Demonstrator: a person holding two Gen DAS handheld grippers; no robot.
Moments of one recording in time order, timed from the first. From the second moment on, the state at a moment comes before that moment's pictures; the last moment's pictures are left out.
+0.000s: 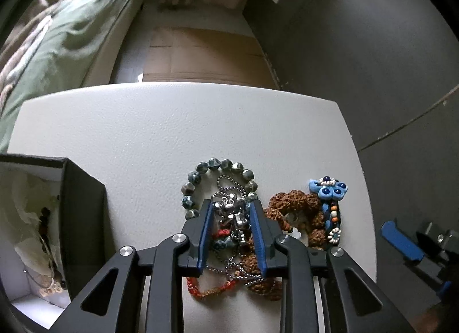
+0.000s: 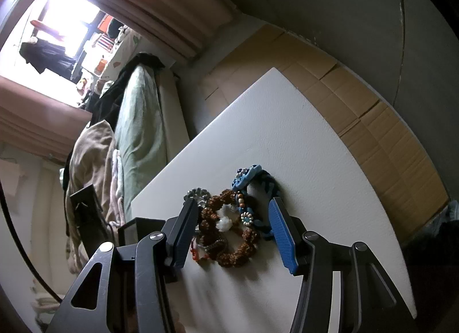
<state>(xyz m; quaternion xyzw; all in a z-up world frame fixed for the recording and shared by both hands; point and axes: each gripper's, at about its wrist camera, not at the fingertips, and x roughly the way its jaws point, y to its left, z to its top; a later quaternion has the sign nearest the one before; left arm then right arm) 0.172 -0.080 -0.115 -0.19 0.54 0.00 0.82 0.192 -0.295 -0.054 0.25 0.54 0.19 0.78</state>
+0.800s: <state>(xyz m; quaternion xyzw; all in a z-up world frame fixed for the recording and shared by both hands) 0.147 -0.052 -0.080 -0.22 0.47 -0.04 0.85 0.188 -0.274 -0.057 0.23 0.55 0.20 0.78</state>
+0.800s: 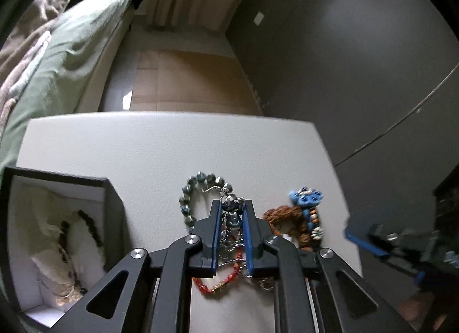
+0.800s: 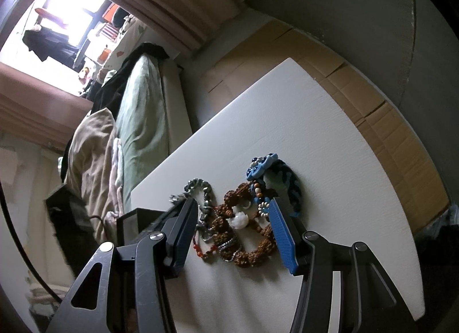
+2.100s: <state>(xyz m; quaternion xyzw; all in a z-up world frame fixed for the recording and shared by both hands) 0.046 0.042 0.031 -0.30 0.32 -0.04 0.90 0.176 -0.178 -0.098 0.11 0.58 0.18 0.78</state>
